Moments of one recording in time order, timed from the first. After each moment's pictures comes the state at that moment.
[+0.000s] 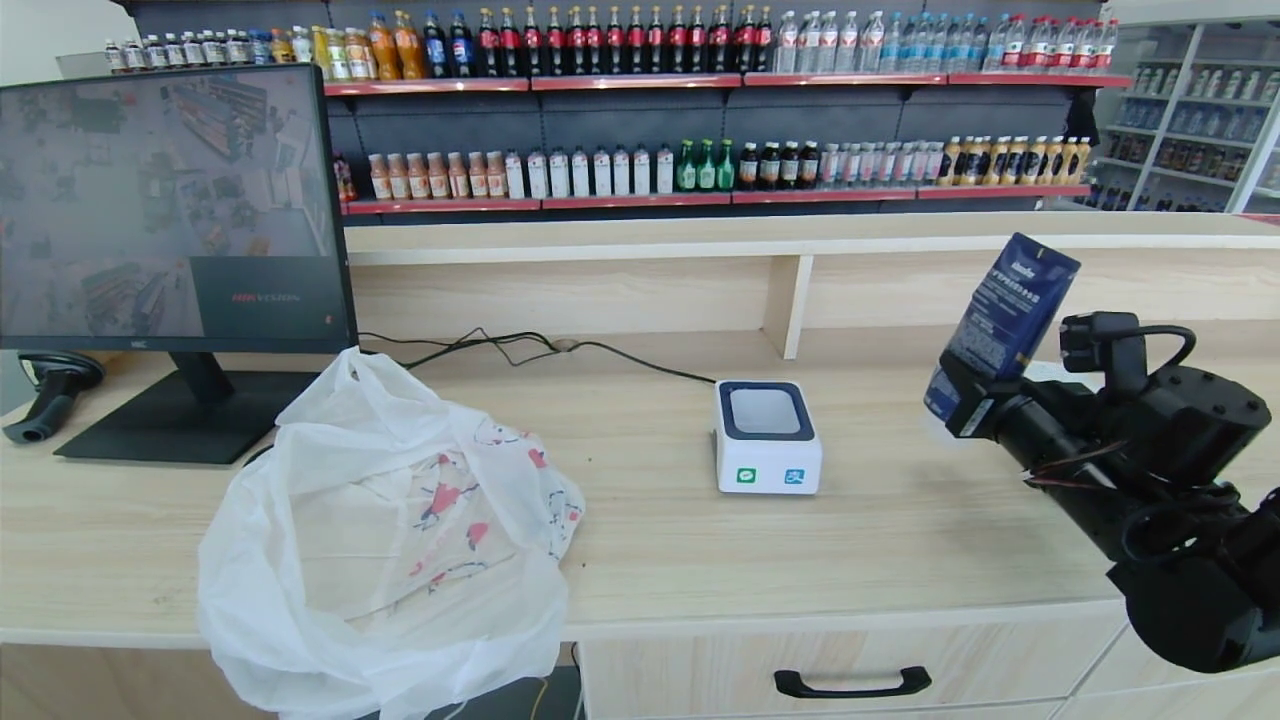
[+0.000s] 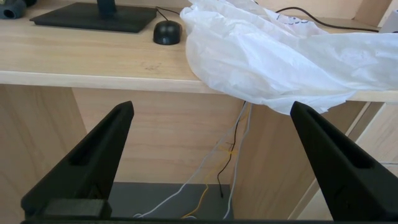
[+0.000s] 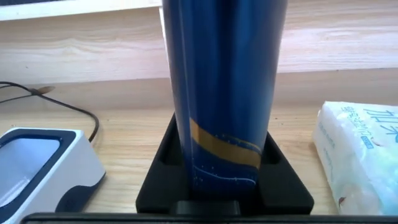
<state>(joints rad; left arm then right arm) 0.00 0.00 0.00 0.00 0.00 0.01 0.13 1.94 -0.52 -1.57 -0.03 0.05</state>
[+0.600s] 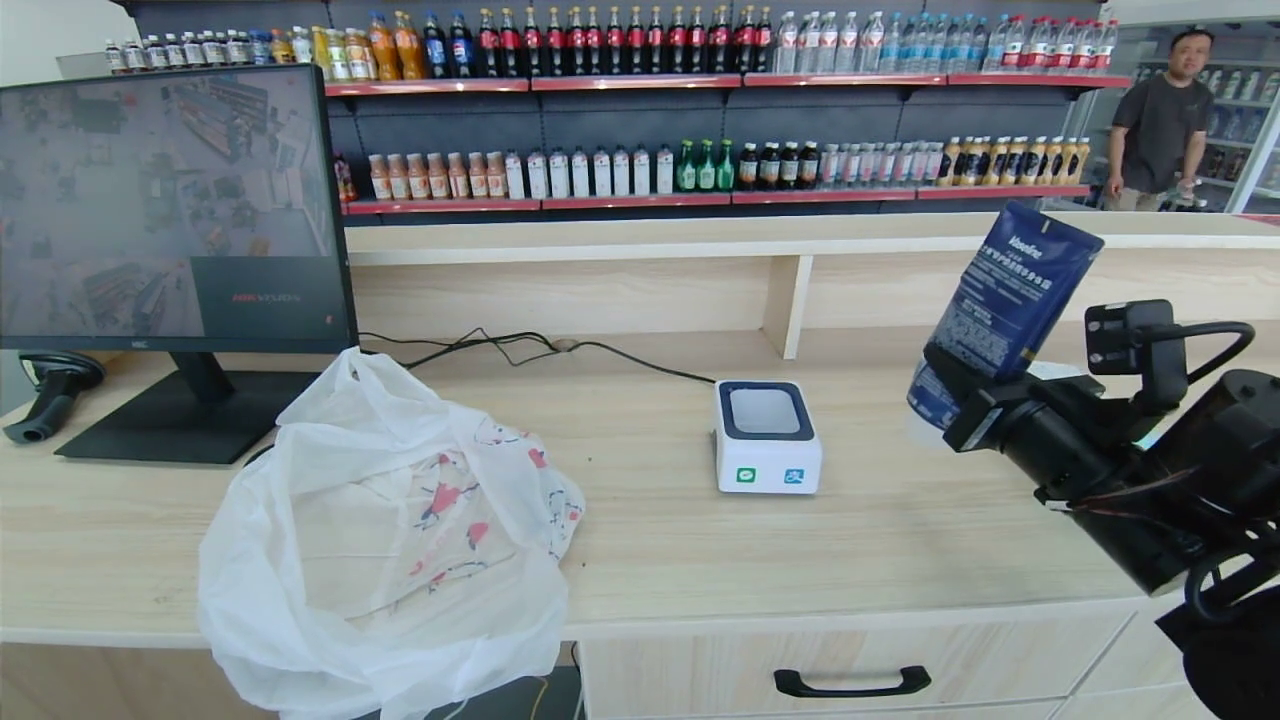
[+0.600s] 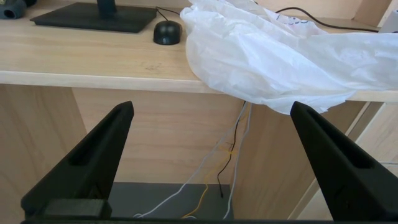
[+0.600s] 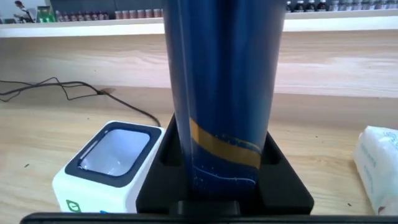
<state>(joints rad) 0.00 0.00 0.00 0.00 0.00 0.01 0.27 1.78 -0.41 -1.57 -0.03 0.01</state>
